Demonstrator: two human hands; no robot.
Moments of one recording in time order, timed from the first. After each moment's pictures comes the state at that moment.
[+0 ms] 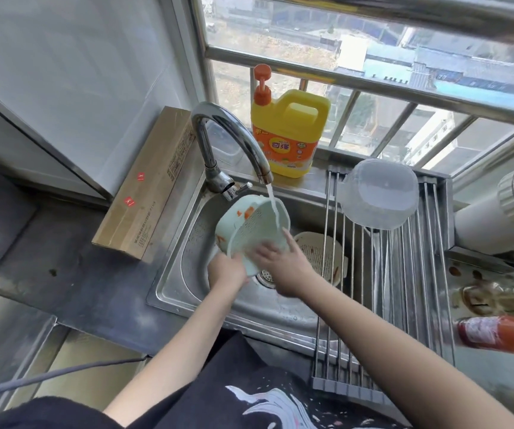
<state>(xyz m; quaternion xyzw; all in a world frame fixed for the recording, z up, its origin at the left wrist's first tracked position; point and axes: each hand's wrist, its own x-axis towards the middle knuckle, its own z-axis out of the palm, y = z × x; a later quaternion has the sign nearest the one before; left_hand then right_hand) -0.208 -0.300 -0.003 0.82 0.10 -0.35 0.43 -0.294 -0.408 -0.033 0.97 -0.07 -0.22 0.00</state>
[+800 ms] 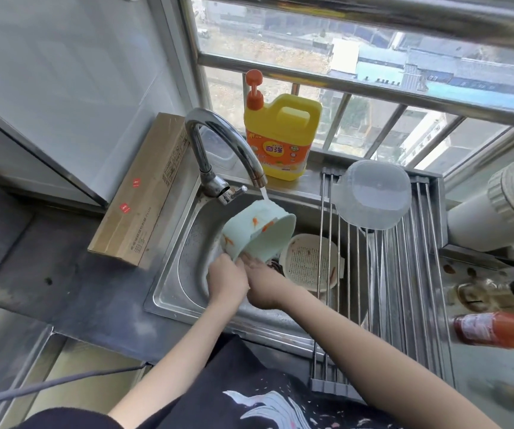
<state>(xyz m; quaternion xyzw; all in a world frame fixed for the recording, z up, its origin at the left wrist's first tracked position) -0.221 -0.301 0.023 0.90 -0.05 -0.29 0.32 -0.278 -0.370 -0.048 0.94 -0.10 -0.20 -0.24</state>
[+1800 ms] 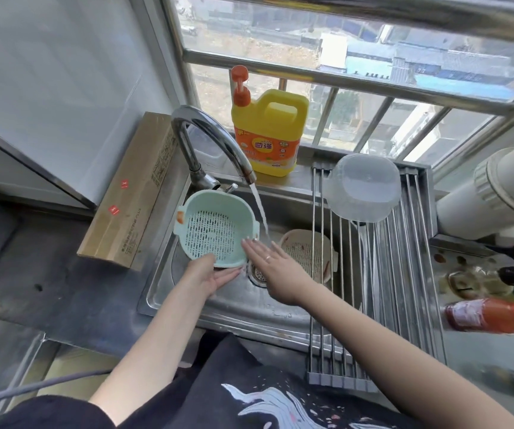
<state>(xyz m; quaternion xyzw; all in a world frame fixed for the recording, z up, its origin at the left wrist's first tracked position) -0.183 -0.293 0.006 0.64 0.24 -0.49 0.54 -0.316 -0.396 -0.030 0.97 -0.12 -0.11 -0.20</state>
